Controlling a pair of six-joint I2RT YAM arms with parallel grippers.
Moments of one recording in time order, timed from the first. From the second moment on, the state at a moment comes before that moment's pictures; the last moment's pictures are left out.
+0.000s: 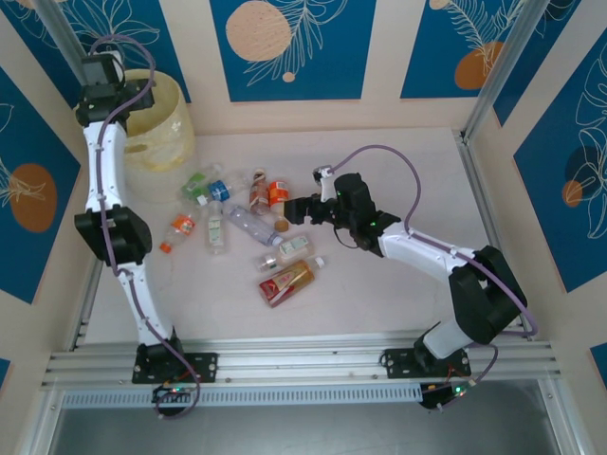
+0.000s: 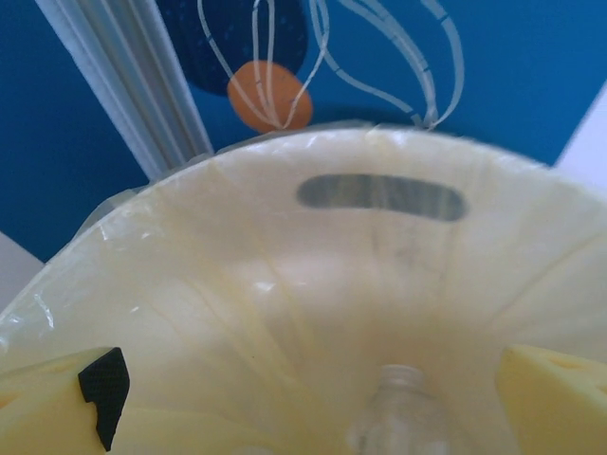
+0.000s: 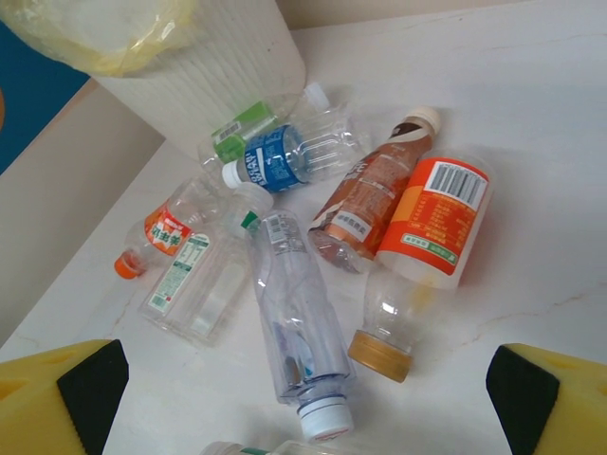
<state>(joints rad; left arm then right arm) 0.18 2.18 2.47 -0.74 -0.11 0.01 0.62 1.51 0.95 0.13 -0.21 0.42</state>
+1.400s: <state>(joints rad) -0.38 1.33 1.06 -0.35 0.03 -0.43 0.88 1.59 1.00 -0.55 0.03 1.36</state>
